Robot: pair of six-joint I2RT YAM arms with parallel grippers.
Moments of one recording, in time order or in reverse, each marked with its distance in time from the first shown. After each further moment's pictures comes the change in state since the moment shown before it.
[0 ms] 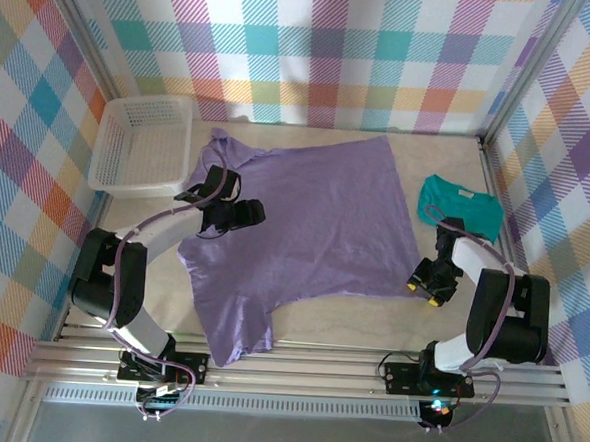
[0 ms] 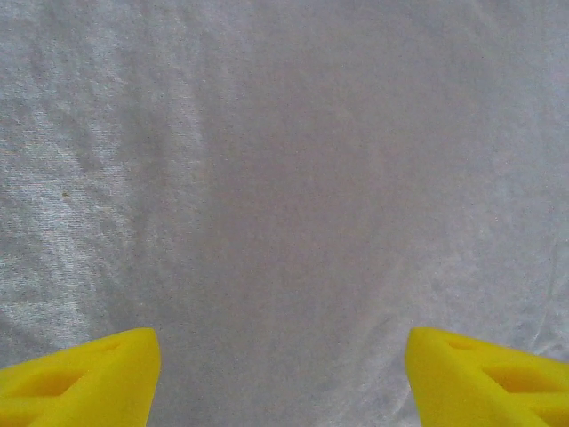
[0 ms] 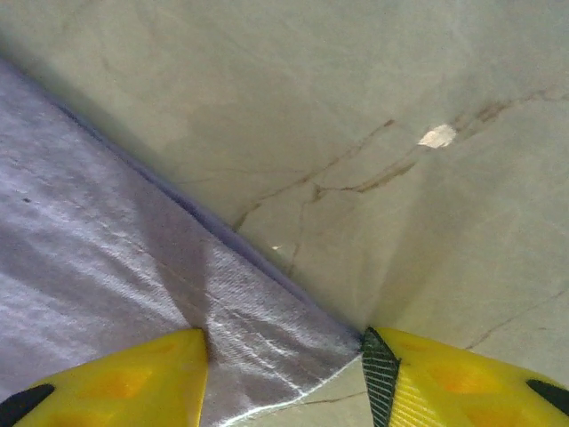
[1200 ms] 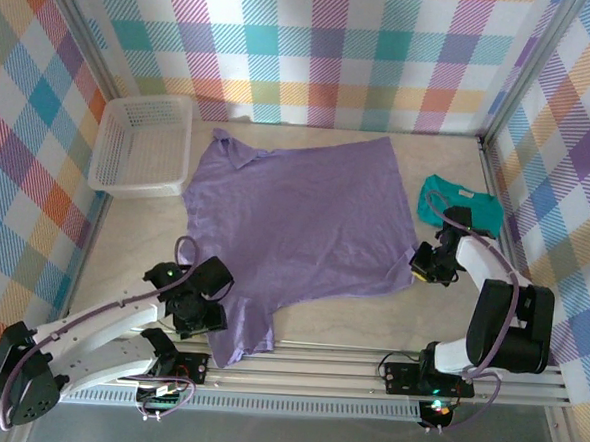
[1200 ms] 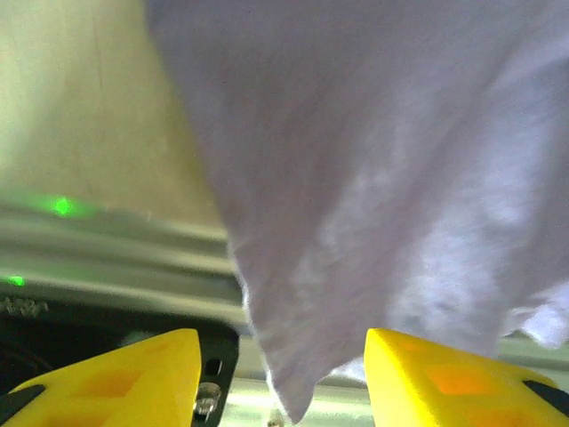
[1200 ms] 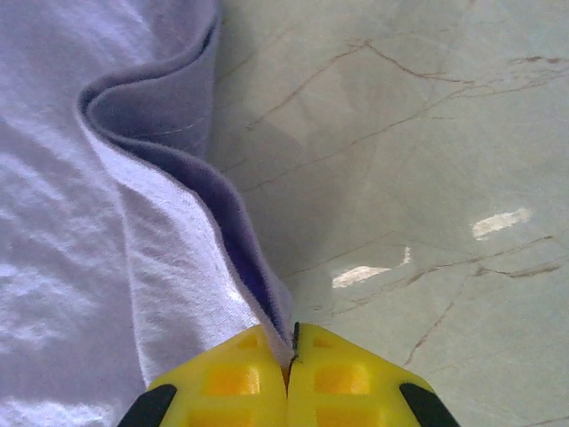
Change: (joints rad) left arm -0.442 -0.676 -0.445 -0.782 -0.037 -0.493; right arm -0.006 -0.060 0.048 0.090 -0.151 -0.114
